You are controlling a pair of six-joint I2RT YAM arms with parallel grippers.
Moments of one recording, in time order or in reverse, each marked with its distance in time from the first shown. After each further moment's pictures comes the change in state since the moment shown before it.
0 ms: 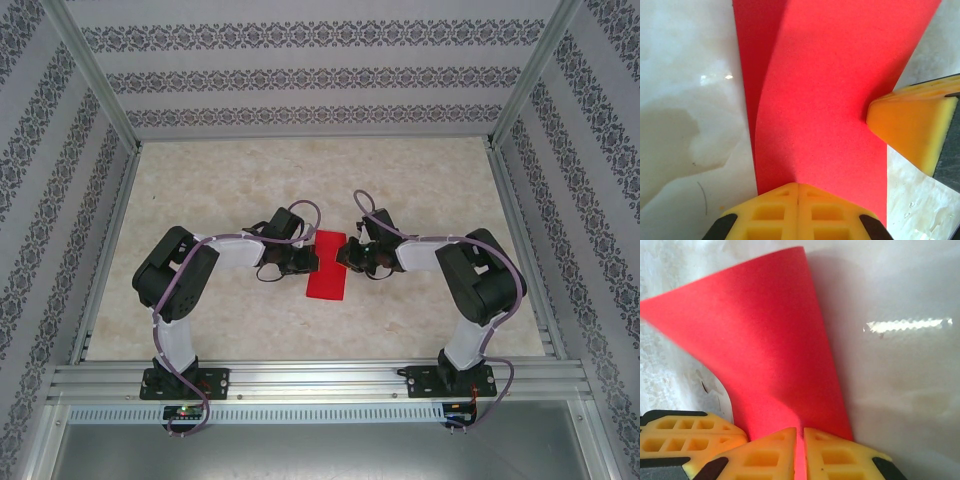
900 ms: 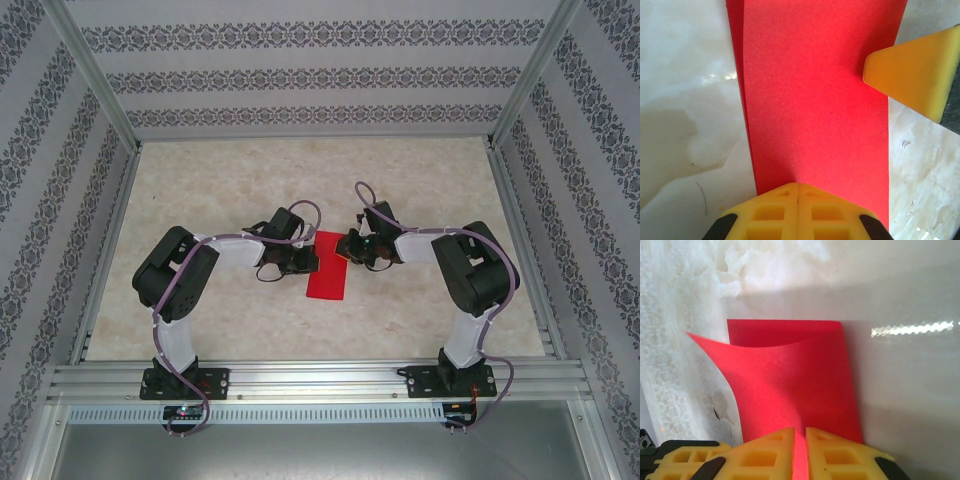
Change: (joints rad) left arm 0.000 0.000 0.000 -0.002 0.000 0.012; right arm -0.039 0.064 0.077 -0.002 -0.034 -0.013
